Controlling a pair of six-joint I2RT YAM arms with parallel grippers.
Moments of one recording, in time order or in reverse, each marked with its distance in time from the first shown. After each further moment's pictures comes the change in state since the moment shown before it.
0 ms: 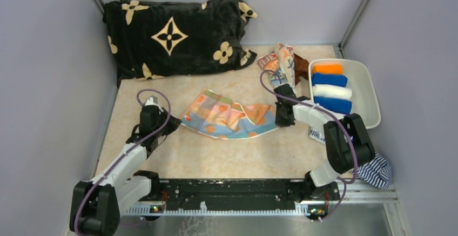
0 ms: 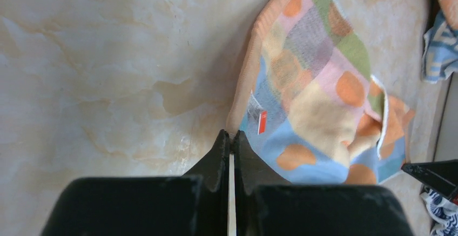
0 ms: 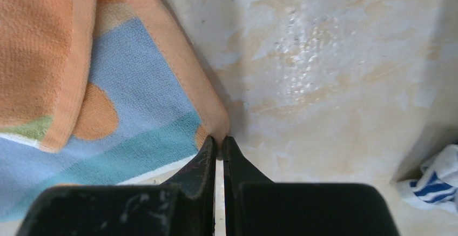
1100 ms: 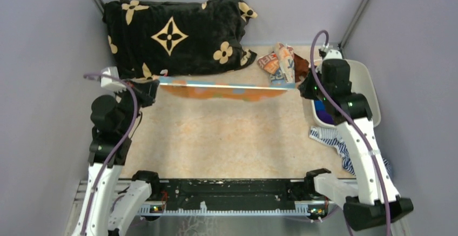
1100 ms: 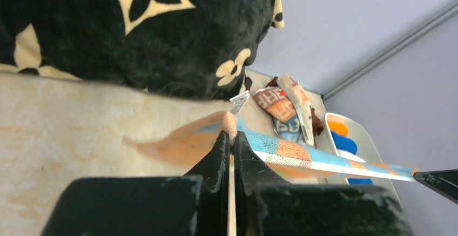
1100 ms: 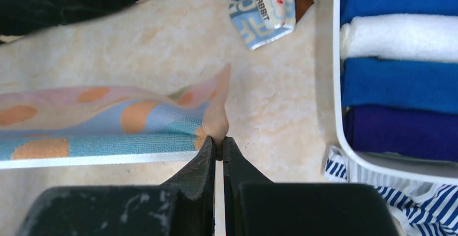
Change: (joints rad) left arm 0.037 -0.290 0.569 -0.233 -0.015 0.135; right arm -0.169 -0.463 0.488 -0.355 -0.076 -0.114
